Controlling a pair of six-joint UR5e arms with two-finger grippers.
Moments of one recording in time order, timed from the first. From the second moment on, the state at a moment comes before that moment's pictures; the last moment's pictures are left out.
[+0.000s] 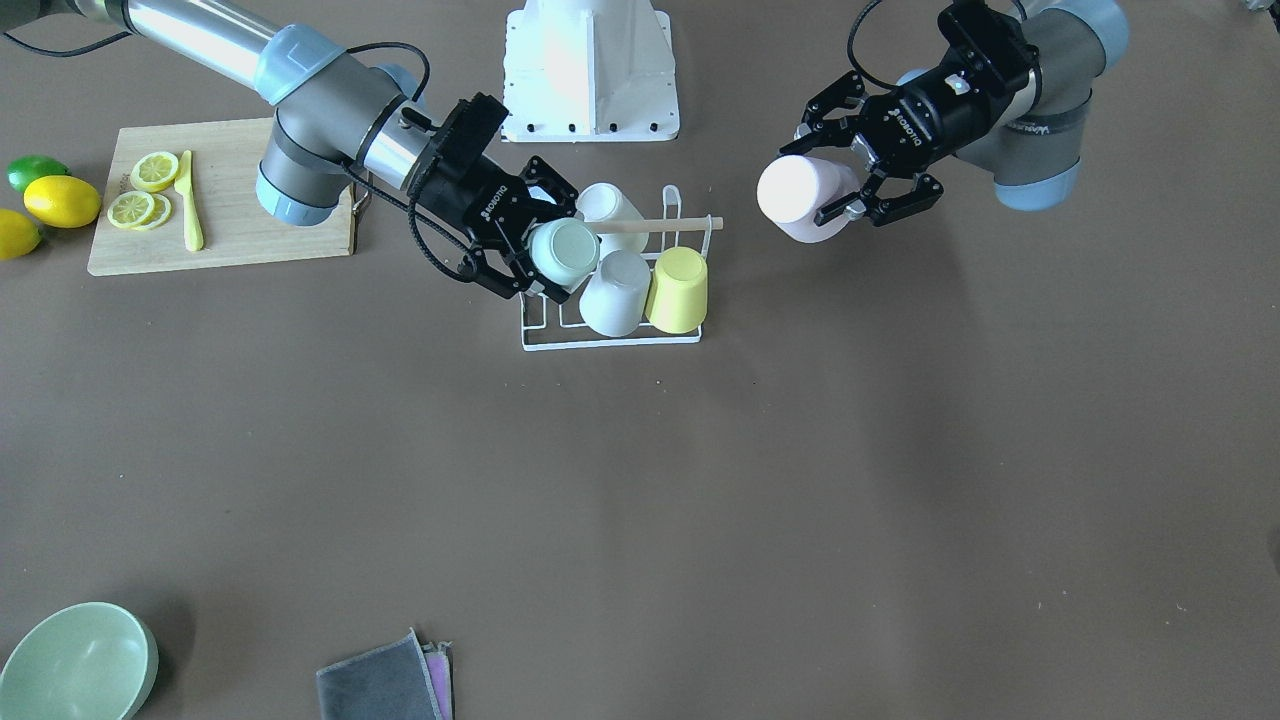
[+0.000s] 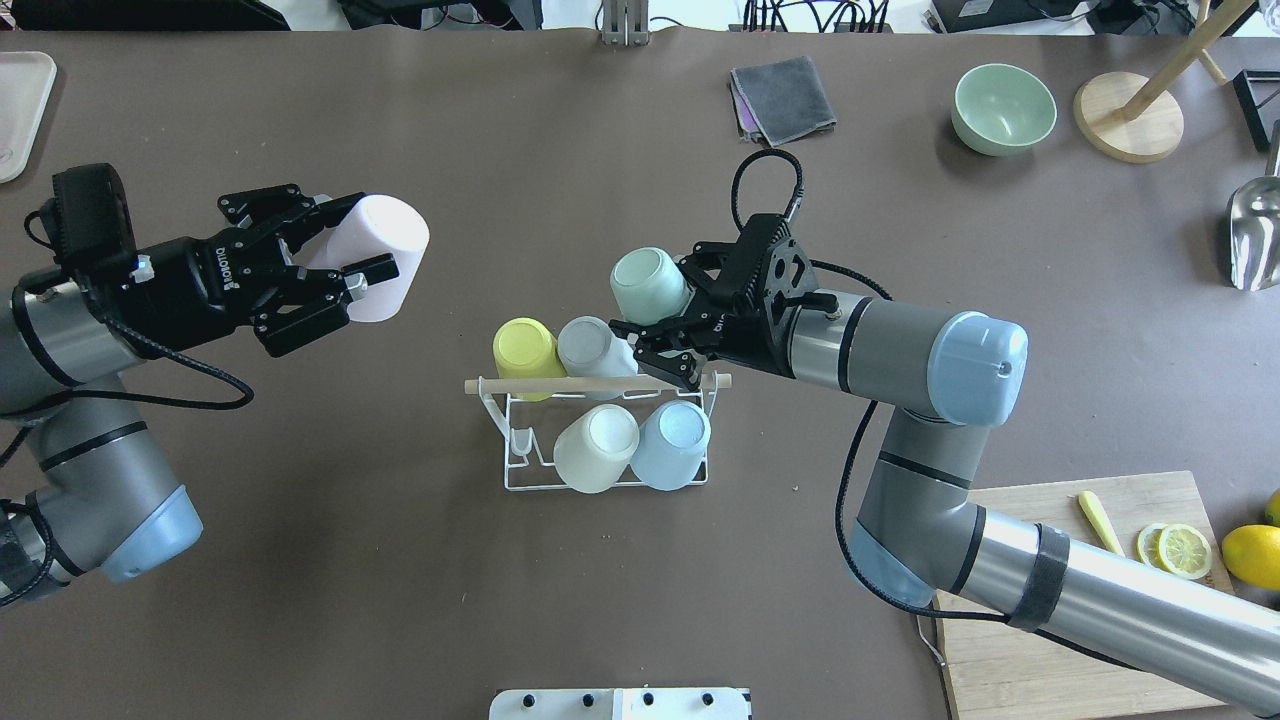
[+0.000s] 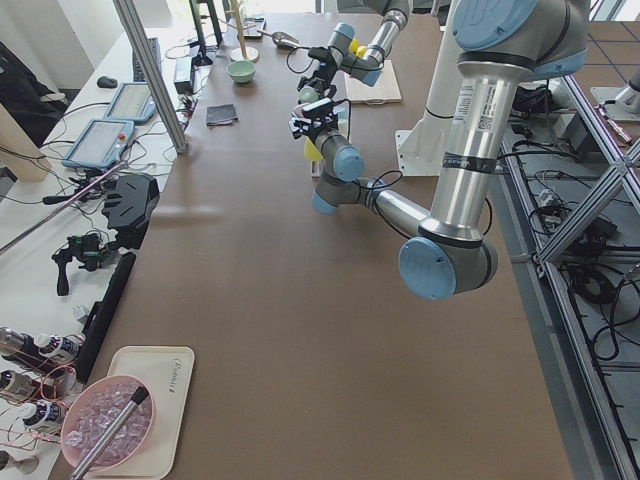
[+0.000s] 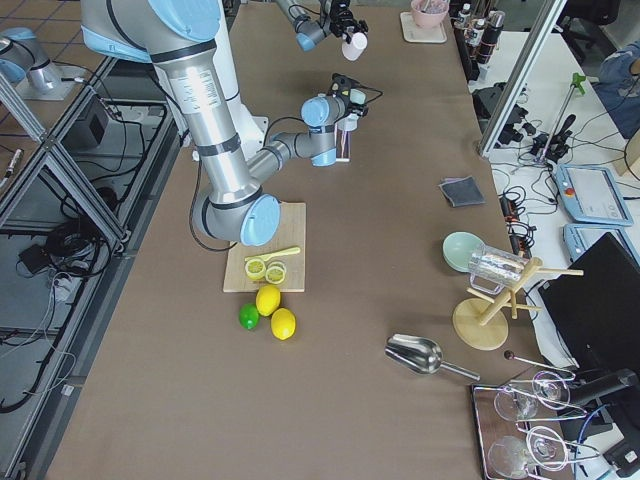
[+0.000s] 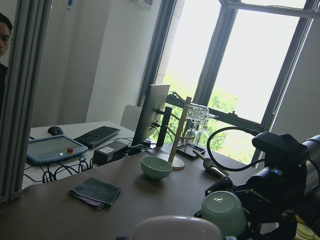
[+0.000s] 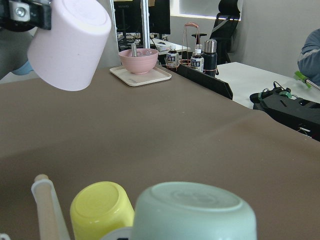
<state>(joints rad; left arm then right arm) -0.67 -1.79 -1.70 -3.38 -1.66 -0.51 0.50 -1.10 1.58 -0.26 1.62 0.37</state>
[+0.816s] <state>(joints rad) -0.58 -1.80 -1.73 -3.42 -1.64 -0.45 0.51 -1.09 1.56 -0.26 1.62 0.36</state>
